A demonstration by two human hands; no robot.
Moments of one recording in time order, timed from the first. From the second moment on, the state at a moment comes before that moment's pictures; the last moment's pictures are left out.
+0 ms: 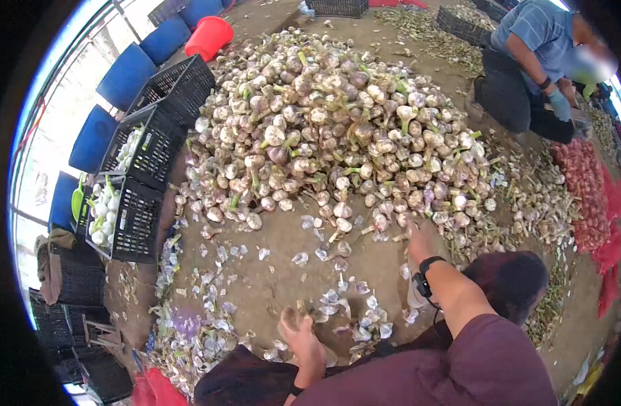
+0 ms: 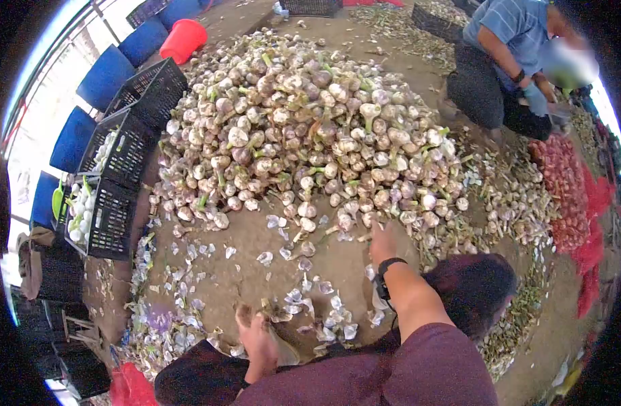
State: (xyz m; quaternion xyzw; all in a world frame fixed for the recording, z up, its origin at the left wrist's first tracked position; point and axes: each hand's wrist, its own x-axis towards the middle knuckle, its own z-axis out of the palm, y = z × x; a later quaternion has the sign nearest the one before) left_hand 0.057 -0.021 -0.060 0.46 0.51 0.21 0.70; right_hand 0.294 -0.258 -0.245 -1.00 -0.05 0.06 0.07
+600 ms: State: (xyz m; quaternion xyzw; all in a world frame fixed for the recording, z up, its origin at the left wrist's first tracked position) left_hand 0.058 -0.003 -0.031 0.33 0.31 0.13 0.88; right_hand 0.172 -0.107 -0.080 -0.48 -0.14 0.57 0.65
